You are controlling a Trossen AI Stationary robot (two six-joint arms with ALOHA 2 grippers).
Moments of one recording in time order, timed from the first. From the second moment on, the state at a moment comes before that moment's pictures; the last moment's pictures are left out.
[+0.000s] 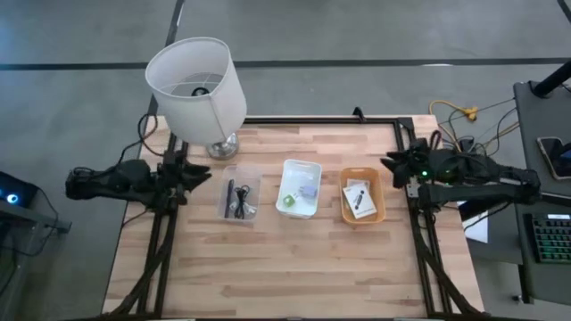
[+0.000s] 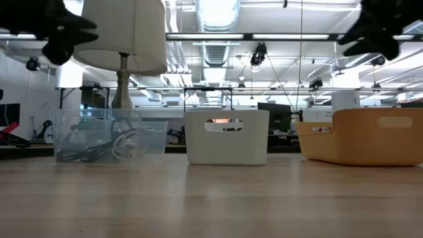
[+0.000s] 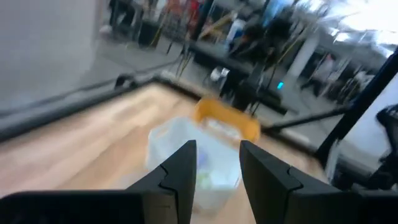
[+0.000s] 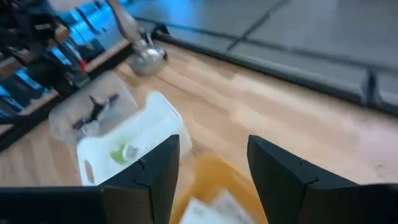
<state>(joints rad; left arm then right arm) -0.12 0.17 0.40 -0.36 -0.36 -0.41 -0.04 0.39 0.66 -0.75 0.46 0.63</state>
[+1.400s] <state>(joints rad) -0.12 0.03 0.09 0.00 -0.13 -0.20 -0.03 0.03 0.07 0.14 0.12 0.30</state>
